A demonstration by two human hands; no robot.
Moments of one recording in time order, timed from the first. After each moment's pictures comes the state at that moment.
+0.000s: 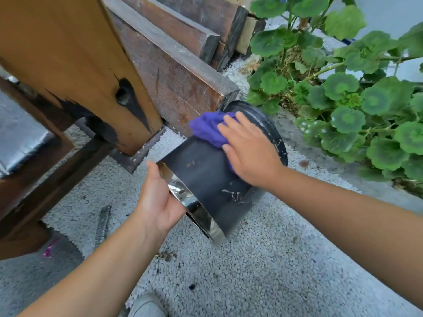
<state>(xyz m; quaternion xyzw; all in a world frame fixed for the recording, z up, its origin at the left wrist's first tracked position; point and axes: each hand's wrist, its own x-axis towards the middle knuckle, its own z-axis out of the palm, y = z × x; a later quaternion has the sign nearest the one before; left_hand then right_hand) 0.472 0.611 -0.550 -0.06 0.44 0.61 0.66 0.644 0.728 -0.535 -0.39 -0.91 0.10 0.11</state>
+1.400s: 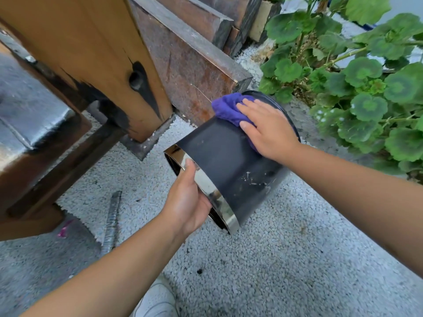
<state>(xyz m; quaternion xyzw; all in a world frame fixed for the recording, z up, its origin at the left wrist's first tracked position) 0.503 0.584 -0.555 -0.02 0.48 0.58 0.66 0.650 0.759 -0.550 -0.43 -0.88 0.18 0.08</state>
